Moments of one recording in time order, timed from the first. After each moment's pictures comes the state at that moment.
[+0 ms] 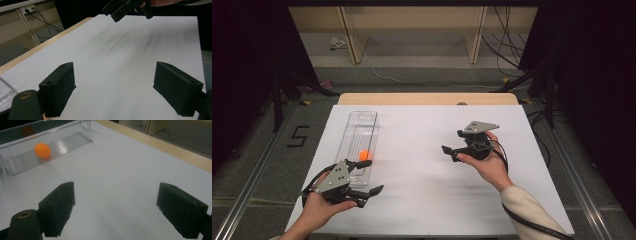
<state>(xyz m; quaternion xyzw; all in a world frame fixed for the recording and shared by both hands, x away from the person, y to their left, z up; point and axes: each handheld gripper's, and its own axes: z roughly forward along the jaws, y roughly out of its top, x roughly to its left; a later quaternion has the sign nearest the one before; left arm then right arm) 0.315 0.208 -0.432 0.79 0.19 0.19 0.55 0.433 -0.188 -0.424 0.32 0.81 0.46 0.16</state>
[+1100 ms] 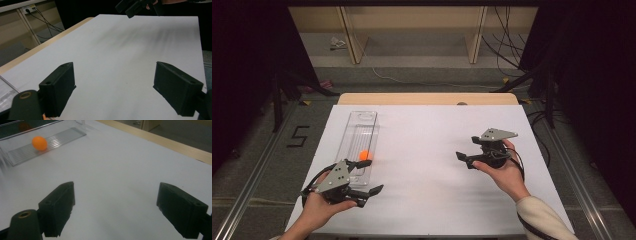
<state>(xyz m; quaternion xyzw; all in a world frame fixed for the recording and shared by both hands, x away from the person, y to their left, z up) 0.315 0.208 -0.432 0.79 0.19 0.19 0.55 0.410 -0.227 -0.426 0.34 0.81 0.46 0.17</state>
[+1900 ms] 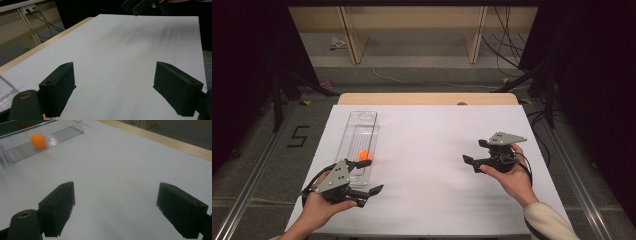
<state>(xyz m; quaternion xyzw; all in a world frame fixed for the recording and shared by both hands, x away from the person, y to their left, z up) 0.315 0.208 -0.432 0.79 0.19 0.19 0.55 0.398 -0.244 -0.426 0.35 0.80 0.45 0.17</state>
